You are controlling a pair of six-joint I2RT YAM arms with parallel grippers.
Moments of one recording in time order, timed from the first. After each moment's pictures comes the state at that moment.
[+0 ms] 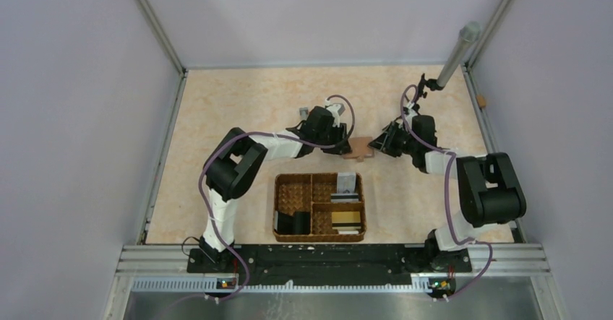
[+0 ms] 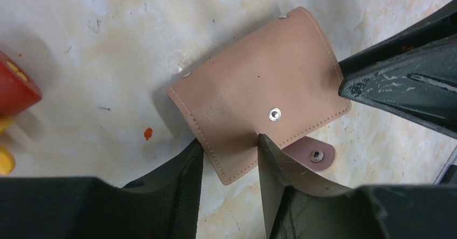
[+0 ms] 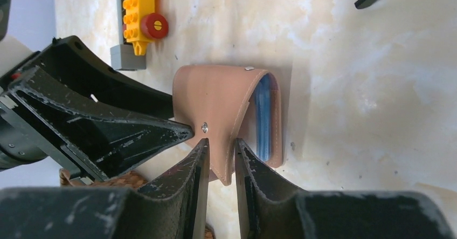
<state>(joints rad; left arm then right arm) -0.69 2.06 1.27 0.13 0.29 -0.50 0.14 1.57 0.64 0.32 -0.50 0.59</state>
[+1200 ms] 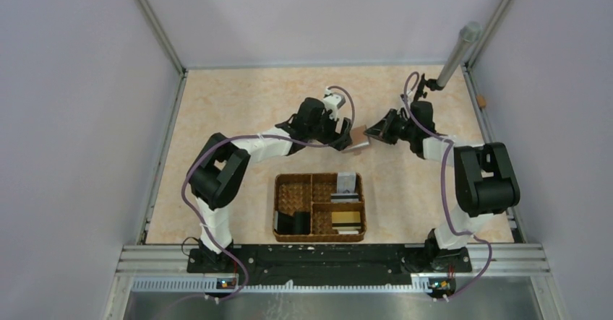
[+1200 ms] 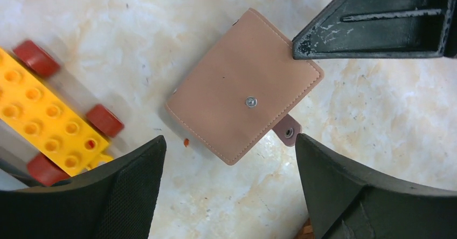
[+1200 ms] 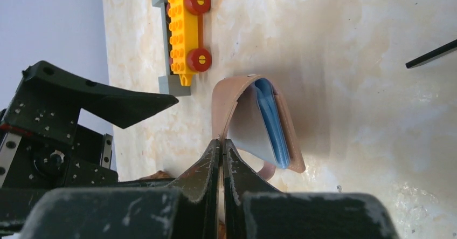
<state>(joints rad) -0.67 1.91 1.24 0.12 0.26 -0.24 0.13 1.67 0.80 0.30 -0.59 0.73</state>
